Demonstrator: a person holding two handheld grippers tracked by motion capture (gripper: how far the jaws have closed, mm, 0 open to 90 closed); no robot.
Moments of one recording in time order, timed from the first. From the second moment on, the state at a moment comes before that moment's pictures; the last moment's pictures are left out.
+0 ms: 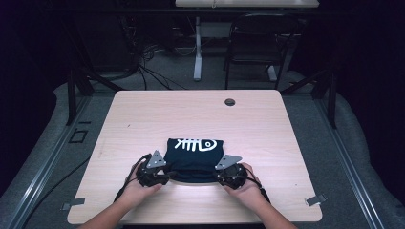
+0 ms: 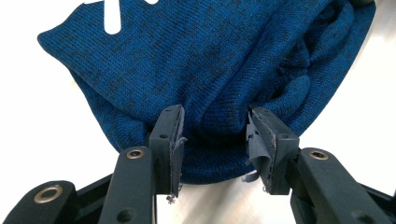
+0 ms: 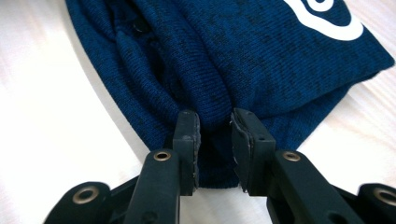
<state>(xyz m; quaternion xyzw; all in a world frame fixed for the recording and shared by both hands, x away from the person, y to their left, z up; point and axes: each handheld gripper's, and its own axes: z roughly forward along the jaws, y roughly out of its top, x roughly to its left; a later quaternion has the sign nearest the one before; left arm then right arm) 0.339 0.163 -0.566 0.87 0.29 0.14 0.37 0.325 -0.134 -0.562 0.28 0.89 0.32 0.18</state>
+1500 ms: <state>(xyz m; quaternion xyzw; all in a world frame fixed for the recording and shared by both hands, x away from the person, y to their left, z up) 0.324 0.192 -0.545 0.83 0.33 0.14 0.42 0.318 -0.152 -0.536 0.30 0.87 0.34 0.19</state>
